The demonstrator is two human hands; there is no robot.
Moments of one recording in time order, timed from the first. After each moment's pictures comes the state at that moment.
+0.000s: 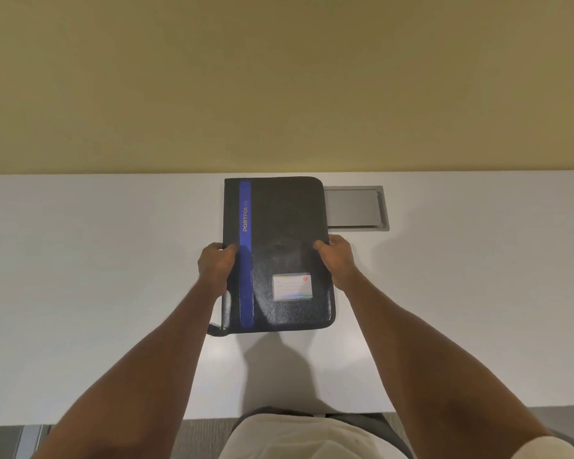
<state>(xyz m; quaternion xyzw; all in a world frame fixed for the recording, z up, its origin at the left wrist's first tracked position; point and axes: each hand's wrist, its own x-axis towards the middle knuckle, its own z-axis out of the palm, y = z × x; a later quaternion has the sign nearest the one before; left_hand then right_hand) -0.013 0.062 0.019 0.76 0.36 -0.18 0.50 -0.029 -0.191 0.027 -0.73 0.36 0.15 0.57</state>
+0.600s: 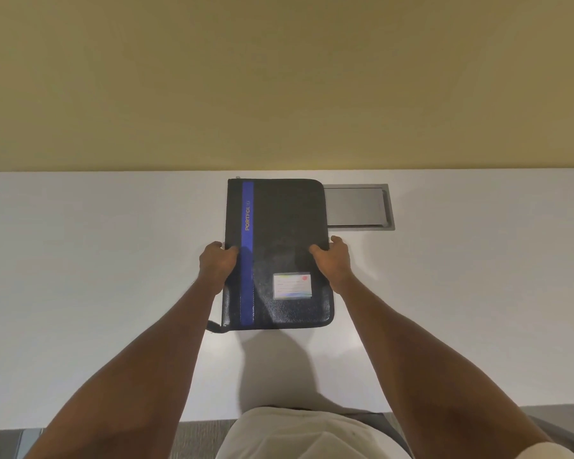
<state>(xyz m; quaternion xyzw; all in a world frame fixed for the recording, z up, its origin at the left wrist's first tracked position) -0.003 0.071 0.009 0.82 0.30 -0.22 0.44 -0.030 -0.175 0.017 -0.77 0.35 0.16 0.51</state>
